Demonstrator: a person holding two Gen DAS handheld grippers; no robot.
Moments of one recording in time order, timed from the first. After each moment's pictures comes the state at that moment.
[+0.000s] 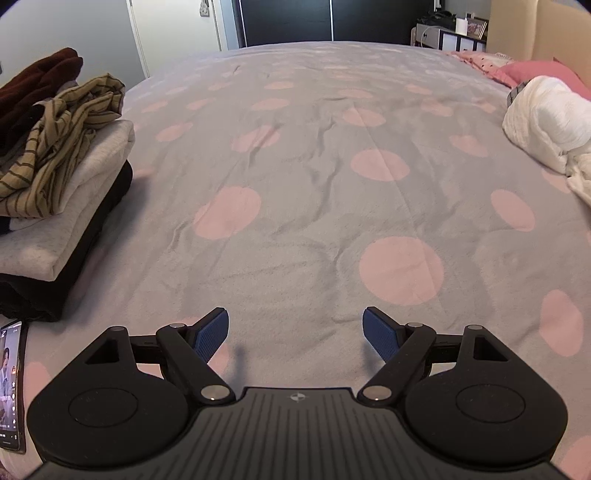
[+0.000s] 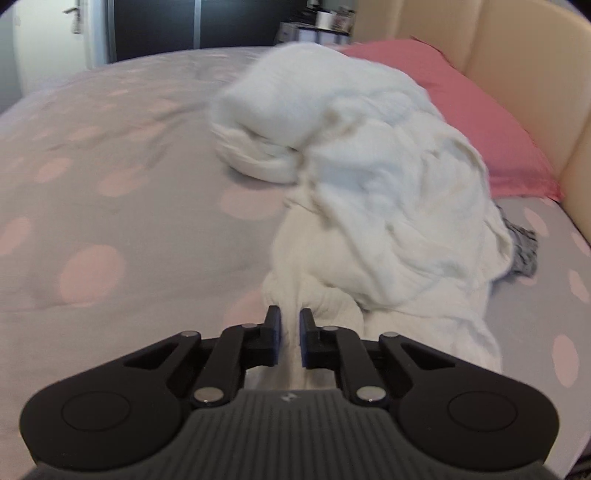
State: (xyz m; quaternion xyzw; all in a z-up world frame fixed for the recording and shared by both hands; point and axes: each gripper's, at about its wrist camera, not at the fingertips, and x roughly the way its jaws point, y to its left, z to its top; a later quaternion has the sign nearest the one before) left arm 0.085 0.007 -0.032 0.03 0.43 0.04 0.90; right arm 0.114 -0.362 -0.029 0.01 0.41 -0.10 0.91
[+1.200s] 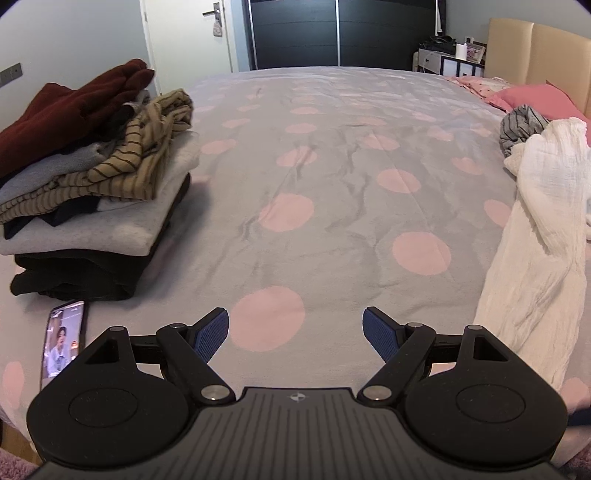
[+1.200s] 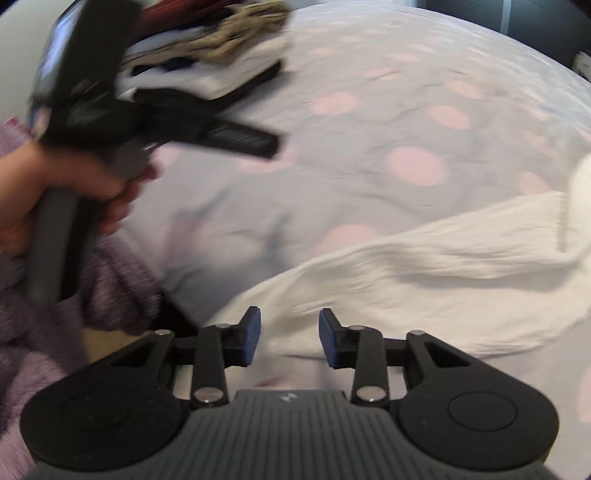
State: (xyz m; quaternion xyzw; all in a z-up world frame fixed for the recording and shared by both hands) left arm 0.015 0.055 0.006 0.02 0.40 0.04 0.91; right arm -0.055 -0.144 0.001 -0.08 0.48 0.30 0.82
